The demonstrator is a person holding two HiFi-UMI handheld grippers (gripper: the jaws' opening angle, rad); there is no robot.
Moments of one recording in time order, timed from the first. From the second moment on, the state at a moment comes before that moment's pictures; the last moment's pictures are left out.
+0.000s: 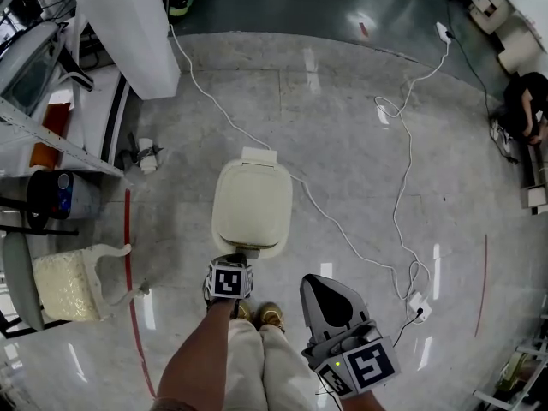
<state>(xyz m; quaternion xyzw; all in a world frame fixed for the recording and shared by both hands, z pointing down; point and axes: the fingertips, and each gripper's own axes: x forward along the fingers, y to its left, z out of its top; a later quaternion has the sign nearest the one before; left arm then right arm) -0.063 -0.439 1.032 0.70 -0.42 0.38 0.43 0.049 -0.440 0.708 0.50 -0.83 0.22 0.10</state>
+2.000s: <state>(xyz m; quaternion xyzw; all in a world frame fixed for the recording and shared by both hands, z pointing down) -0.073 -0.516 0.625 0.77 -0.46 0.25 0.35 0.034 -0.407 0.497 0.47 -0.87 0.17 0.07</state>
